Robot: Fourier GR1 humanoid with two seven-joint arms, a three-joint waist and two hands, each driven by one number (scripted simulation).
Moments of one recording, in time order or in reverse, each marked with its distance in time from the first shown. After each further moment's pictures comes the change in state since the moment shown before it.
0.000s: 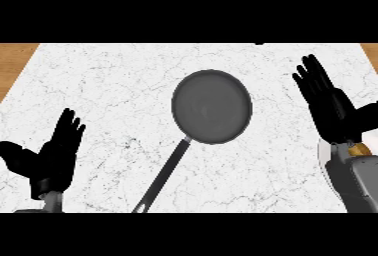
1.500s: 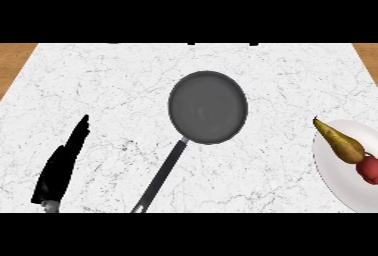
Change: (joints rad) left arm 0.019 0.146 -0.136 0.058 -0.281 -0.150 -0.079; right arm -0.005 -0.637 -0.083 0.451 0.425 0.542 -0.366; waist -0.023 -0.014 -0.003
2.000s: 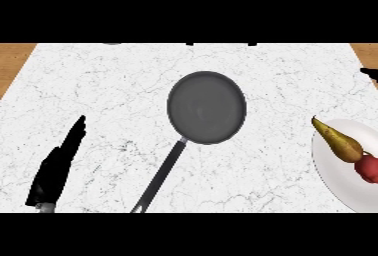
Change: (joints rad) left arm 0.023 -0.011 0.035 -0.033 -0.023 -0.030 0.022; right arm -0.113 0.072 0.084 -0.107 0.102 0.118 0.260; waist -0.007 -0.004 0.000
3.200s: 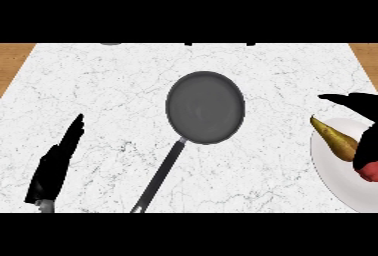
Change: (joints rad) left arm -0.005 -0.069 0.087 0.019 -0.068 -0.076 0.001; right arm -0.020 0.181 0.088 -0.117 0.328 0.197 0.300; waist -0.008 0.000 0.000
